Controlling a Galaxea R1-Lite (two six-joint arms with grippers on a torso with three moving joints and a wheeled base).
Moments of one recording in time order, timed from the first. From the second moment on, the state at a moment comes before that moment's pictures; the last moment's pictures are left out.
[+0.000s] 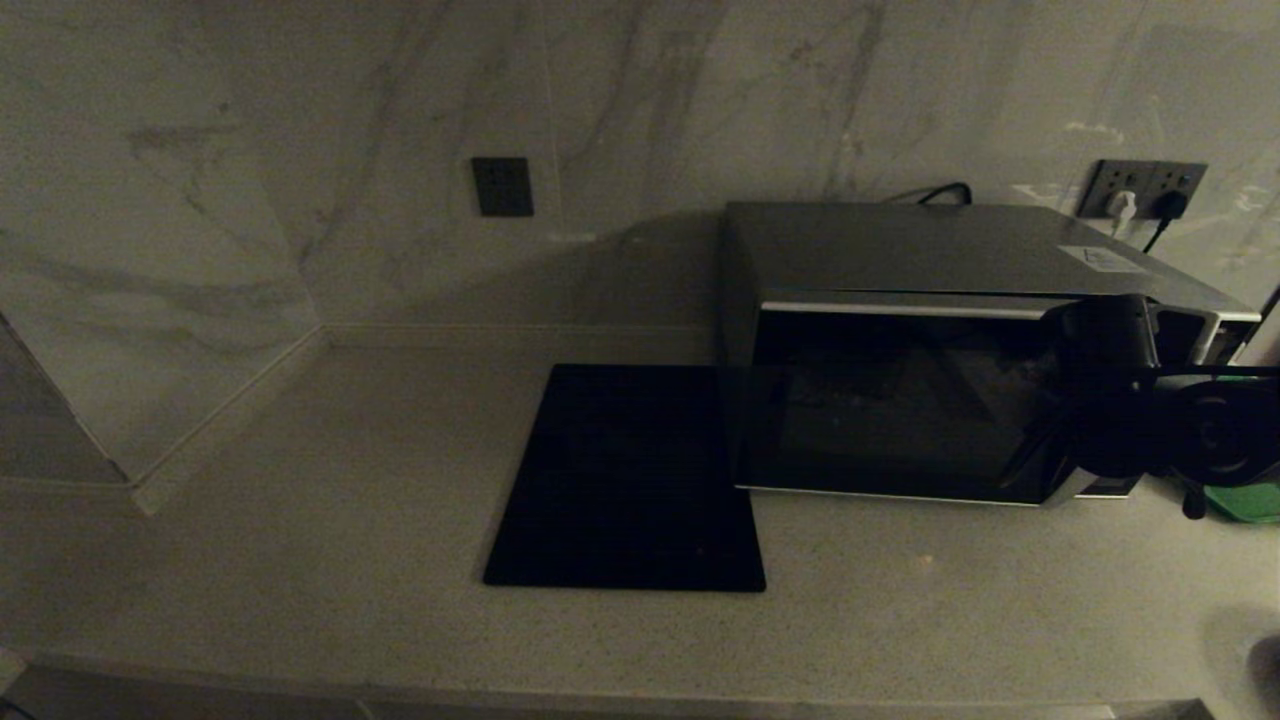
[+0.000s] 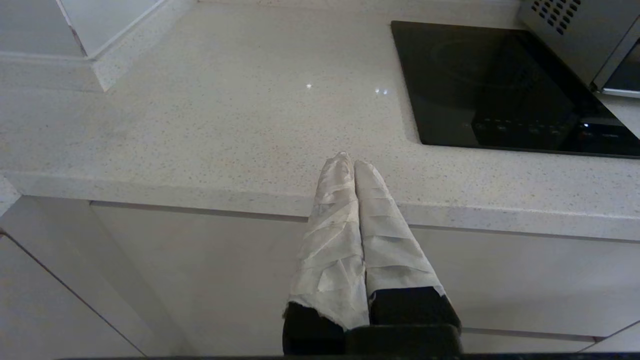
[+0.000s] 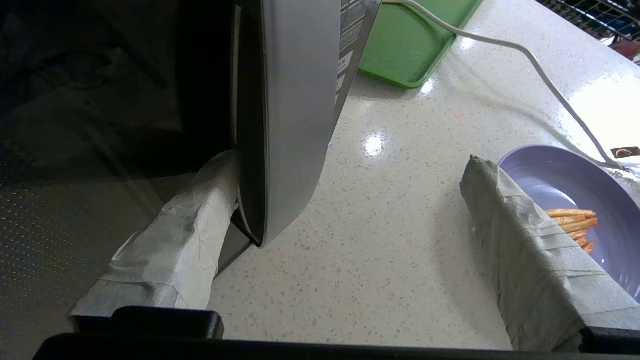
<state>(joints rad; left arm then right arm) 0.00 0.00 0.00 -0.01 0.02 -0.07 0.06 1.88 -1.07 -0.17 -0.99 0.47</state>
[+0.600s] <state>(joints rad) 0.00 0.00 0.00 -0.01 0.02 -0.07 0.05 1.88 -1.06 -0.17 -0.99 0.48</state>
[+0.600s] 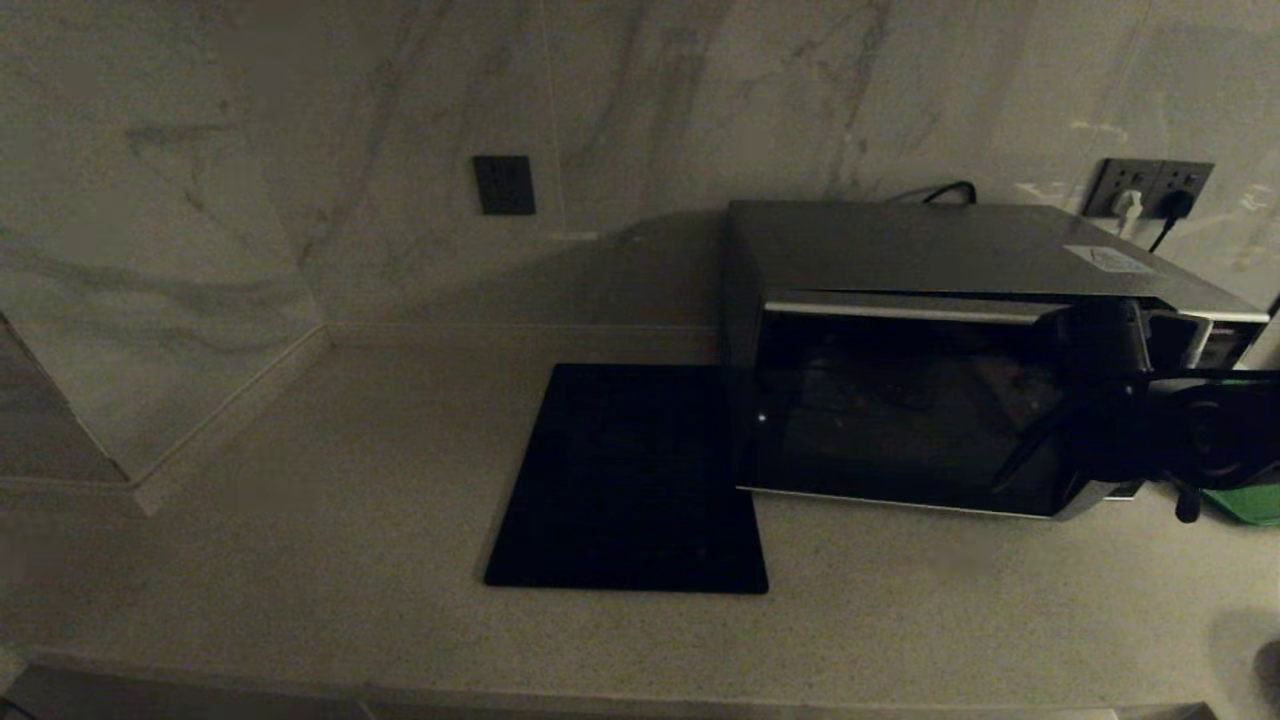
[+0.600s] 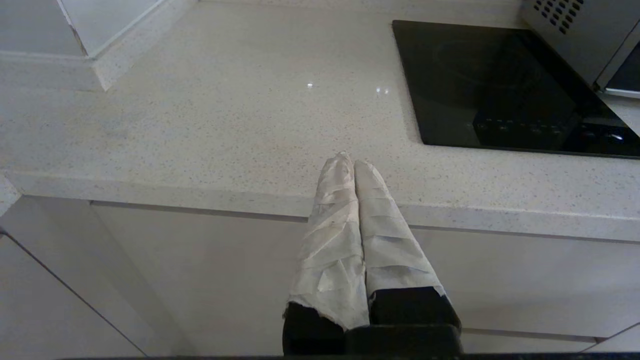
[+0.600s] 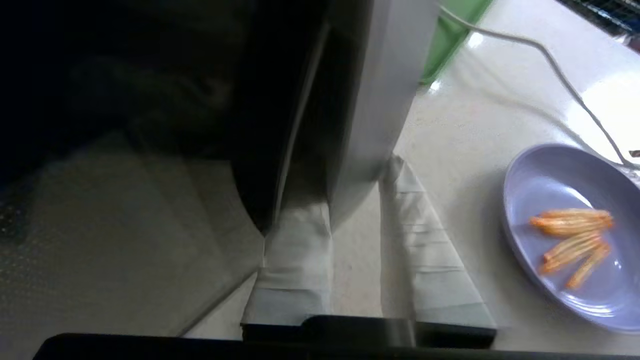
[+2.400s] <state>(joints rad) 0.00 0.00 0.00 -0.01 0.02 -0.07 0.33 1.49 -0.65 -0.17 -1.00 0.47</state>
